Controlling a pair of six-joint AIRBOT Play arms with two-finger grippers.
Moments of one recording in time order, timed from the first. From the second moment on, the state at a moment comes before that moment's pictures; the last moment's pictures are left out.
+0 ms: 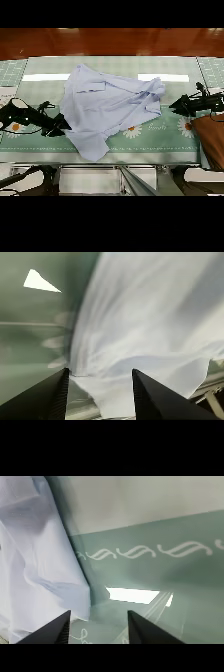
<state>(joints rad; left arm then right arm) 0.19 -1.31 0.64 1.01 -1.27 -1.52 -0.49 -1.53 0.95 -0.83 1.30 1.19</state>
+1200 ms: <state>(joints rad) 0.21 -0.96 1.34 0.85 -1.12 -1.40 -0.17 -1.28 1.74 -0.88 1.38 1.33</state>
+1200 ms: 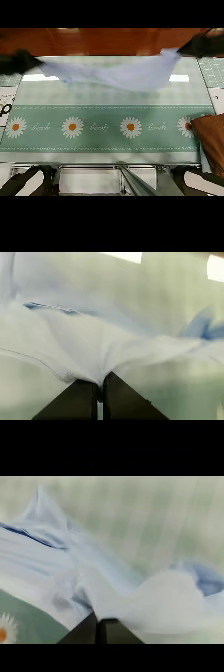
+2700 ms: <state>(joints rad) 0.25 -1.05 1.23 0.78 -0.92 -1.25 -0.17 -1.17 1.49 -1.00 1.22 1.35</state>
